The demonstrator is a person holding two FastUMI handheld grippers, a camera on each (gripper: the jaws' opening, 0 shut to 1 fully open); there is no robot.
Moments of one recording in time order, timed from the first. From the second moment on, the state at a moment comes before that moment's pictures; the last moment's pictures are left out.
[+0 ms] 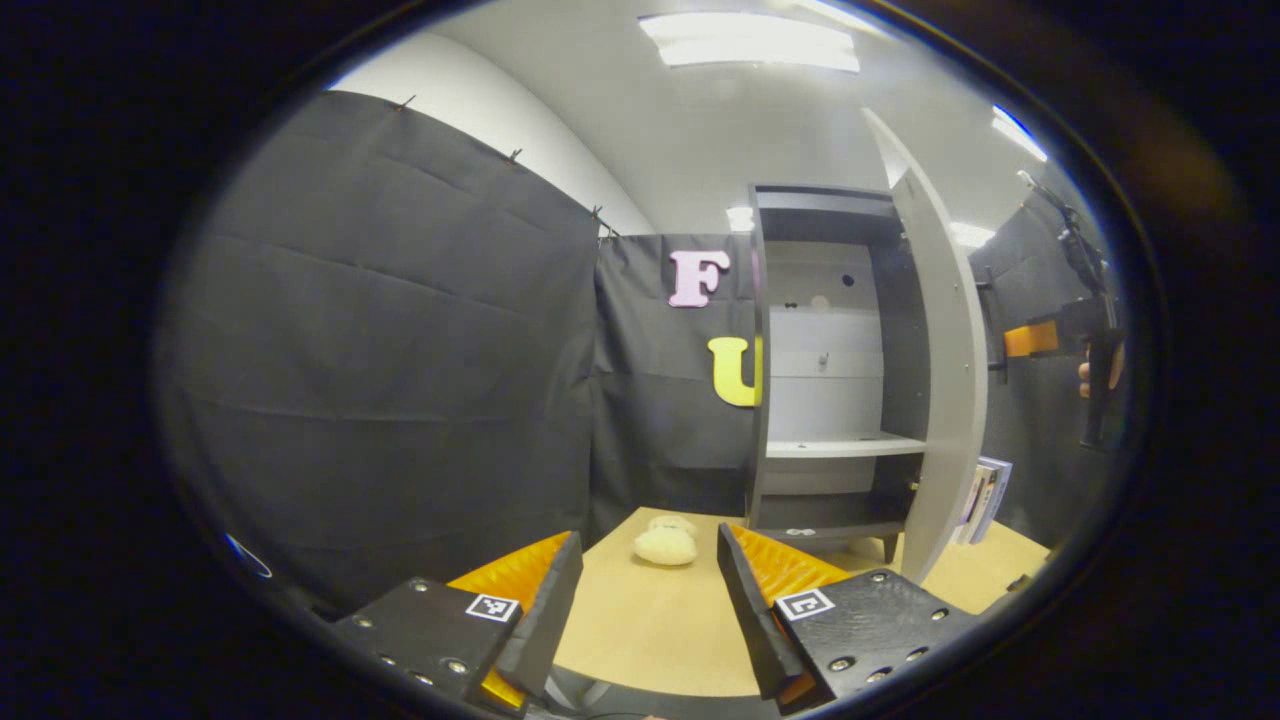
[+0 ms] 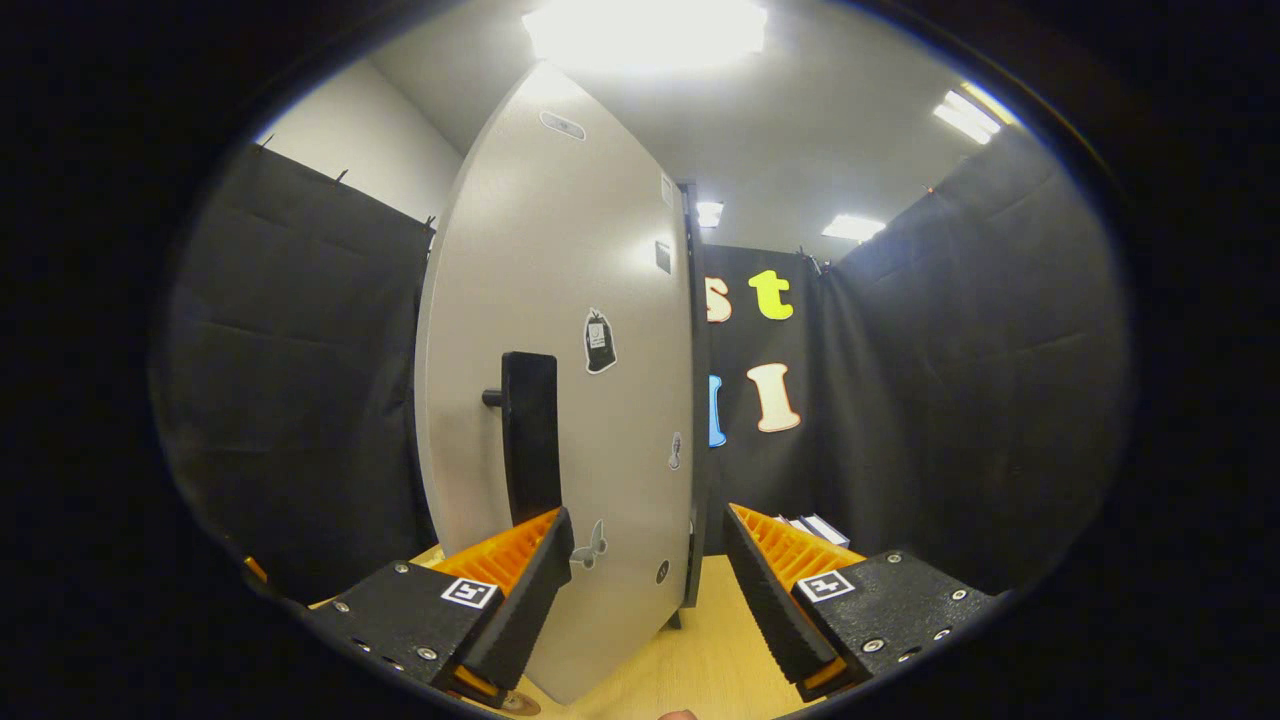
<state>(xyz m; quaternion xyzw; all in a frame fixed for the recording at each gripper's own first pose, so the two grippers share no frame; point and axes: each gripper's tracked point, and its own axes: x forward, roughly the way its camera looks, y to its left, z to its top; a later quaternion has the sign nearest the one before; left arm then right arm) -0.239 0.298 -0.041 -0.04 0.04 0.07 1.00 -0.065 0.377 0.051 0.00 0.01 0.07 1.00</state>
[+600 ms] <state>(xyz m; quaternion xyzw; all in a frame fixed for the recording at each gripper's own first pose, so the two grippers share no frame) -0.238 0.311 -0.034 -0.04 0.04 0.11 0.99 -0.021 0.452 0.047 0.03 0.01 0.16 0.99</state>
